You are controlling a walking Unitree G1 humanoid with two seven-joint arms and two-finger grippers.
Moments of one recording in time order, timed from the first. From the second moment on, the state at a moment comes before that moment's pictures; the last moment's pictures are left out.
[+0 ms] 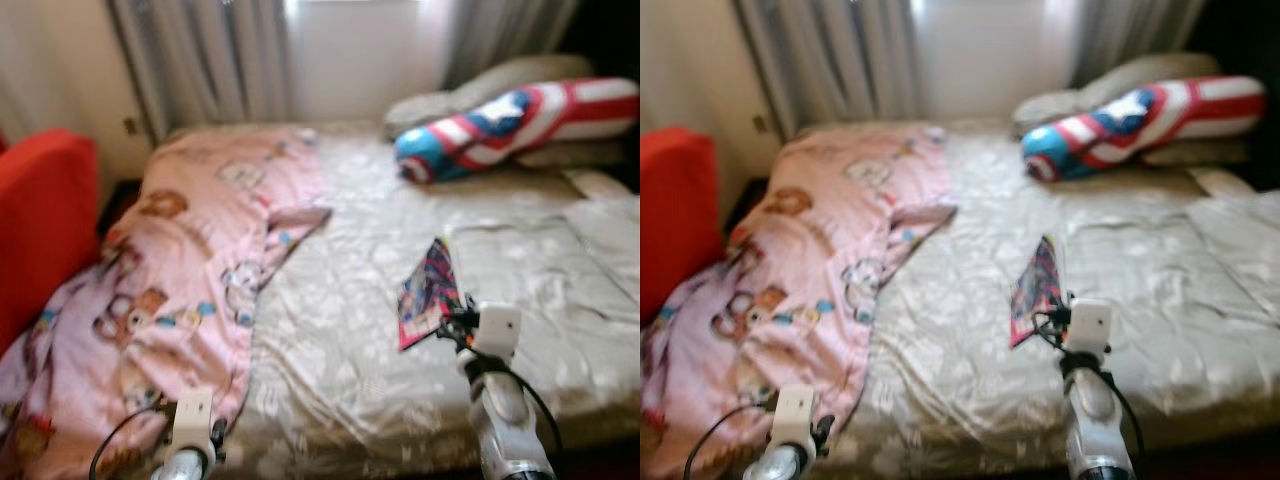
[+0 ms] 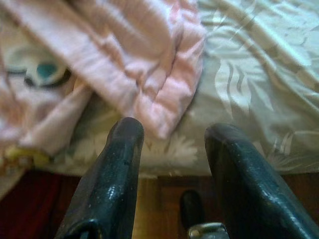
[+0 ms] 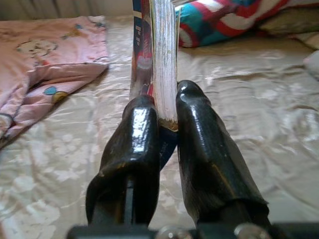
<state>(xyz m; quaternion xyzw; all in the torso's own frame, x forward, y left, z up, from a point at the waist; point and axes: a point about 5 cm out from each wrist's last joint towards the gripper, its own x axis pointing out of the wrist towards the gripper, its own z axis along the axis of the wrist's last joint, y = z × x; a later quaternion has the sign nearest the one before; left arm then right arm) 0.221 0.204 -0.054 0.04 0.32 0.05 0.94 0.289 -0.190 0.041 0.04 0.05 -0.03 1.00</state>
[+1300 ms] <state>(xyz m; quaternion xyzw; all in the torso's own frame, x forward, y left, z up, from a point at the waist) 0.205 0.203 -0.064 0.04 0.35 0.05 0.93 0.288 -0.197 0.039 0.03 0.06 -0.04 1.00</state>
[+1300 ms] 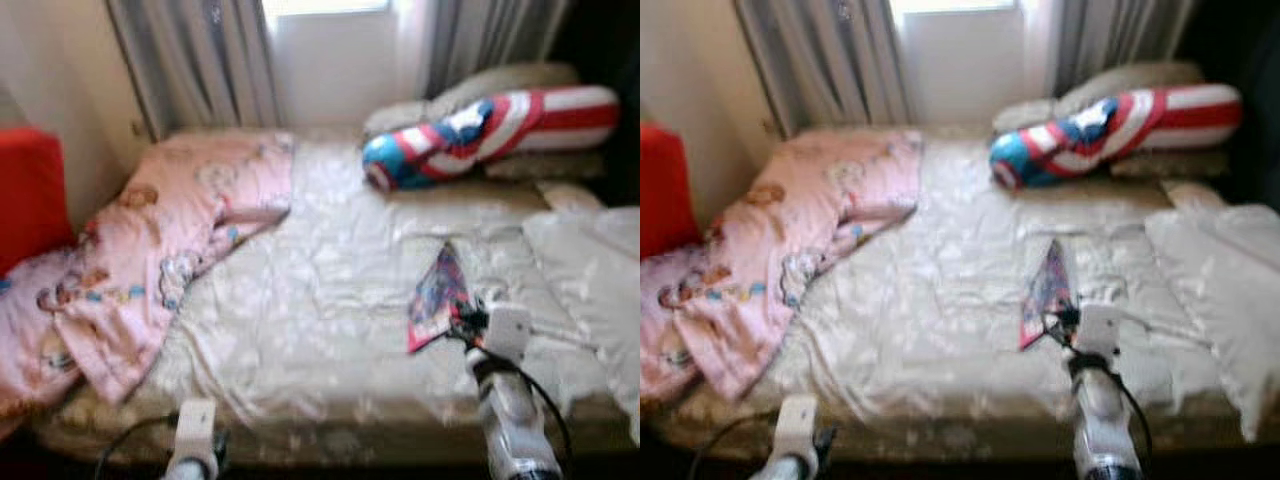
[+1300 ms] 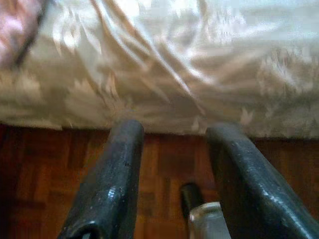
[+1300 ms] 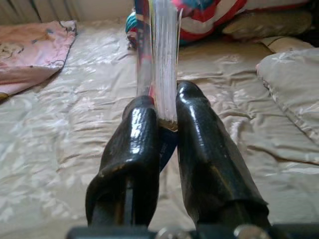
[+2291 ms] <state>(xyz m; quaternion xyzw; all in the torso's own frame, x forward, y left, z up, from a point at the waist) 0.210 0.199 -0.062 0.03 0.34 0.05 0.94 0.285 -0.194 0.035 0.05 0.07 -0.04 1.00</state>
